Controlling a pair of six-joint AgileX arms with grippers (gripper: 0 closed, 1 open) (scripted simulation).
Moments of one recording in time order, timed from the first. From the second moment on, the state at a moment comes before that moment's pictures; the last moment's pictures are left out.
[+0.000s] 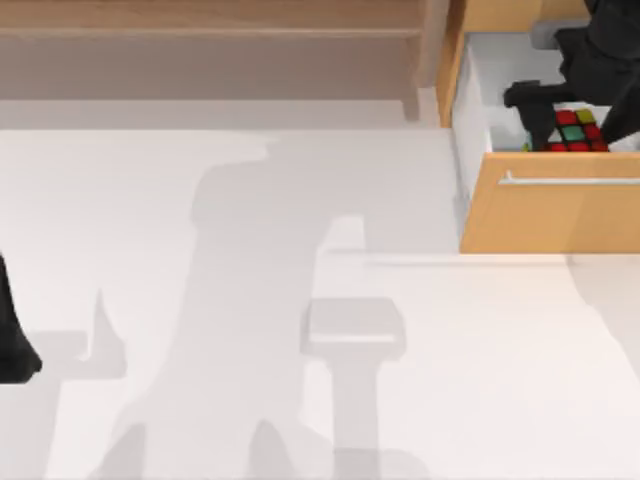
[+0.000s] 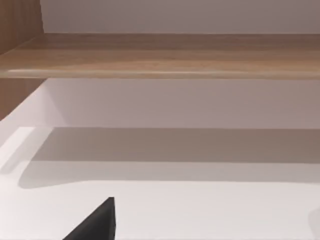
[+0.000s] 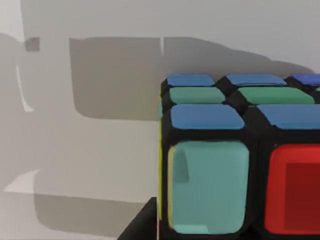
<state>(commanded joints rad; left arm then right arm) 0.00 0.00 0.00 0.00 0.00 0.00 0.13 2.46 2.24 -1.25 0.01 0.06</state>
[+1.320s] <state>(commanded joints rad) 0.00 0.00 0.00 0.00 0.00 0.00 0.23 2.21 2.33 -1.34 0.10 0.14</state>
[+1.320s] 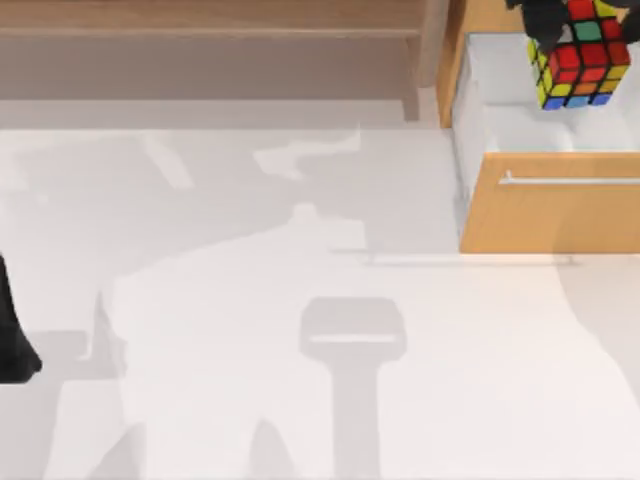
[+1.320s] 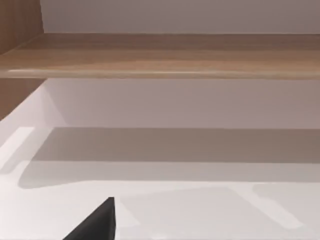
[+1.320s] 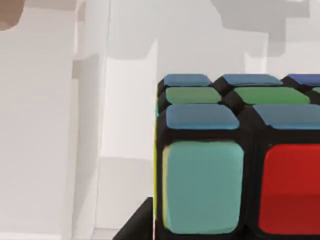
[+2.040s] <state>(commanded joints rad) 0.00 0.00 0.00 0.00 0.00 0.00 0.15 2.44 2.37 -1.40 0.03 0.07</state>
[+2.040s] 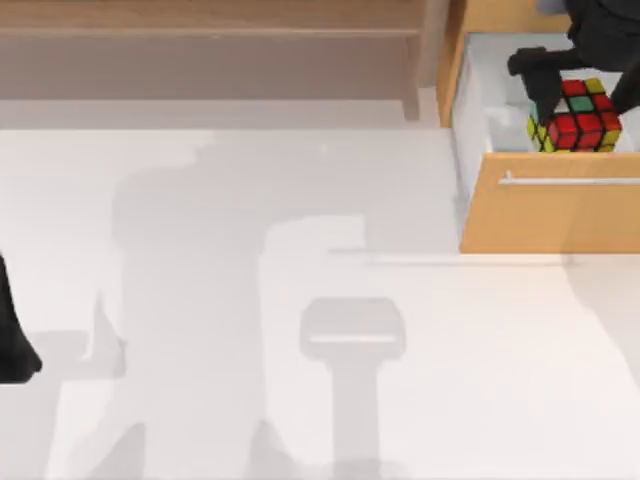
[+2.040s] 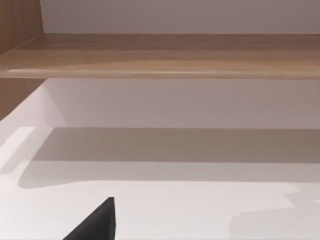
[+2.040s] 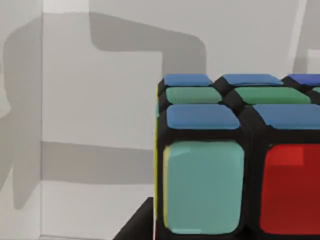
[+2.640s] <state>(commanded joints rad) 0.00 0.00 0.00 0.00 0.00 0.00 0.14 2.45 2.36 -1.39 0.00 0.07</state>
